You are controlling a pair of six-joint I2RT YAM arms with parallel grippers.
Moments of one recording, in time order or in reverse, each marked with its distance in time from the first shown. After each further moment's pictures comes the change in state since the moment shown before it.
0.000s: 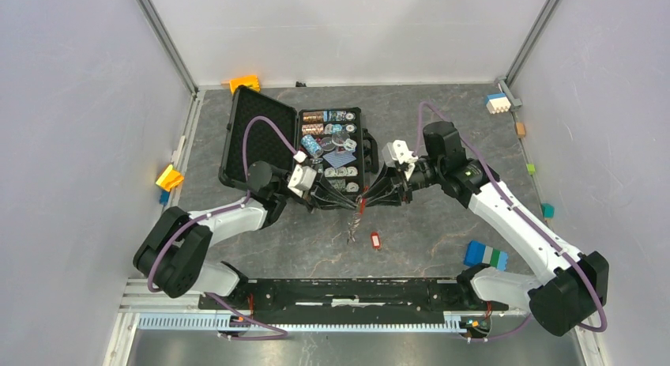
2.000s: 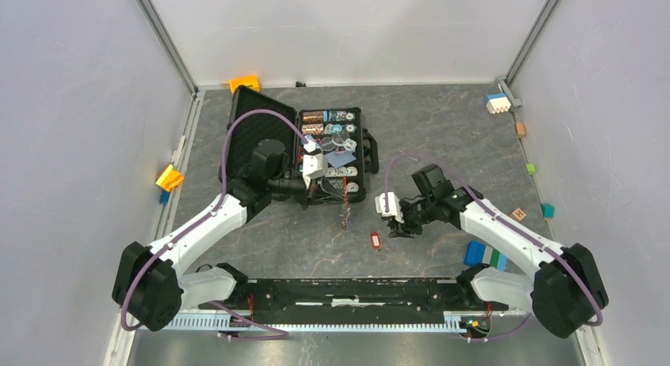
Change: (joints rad) left arm 0.047 -0.222 0.191 -1.250 -0.287 0.568; right arm 0.023 -0.032 -0.323 -0.200 0.500 -0.383
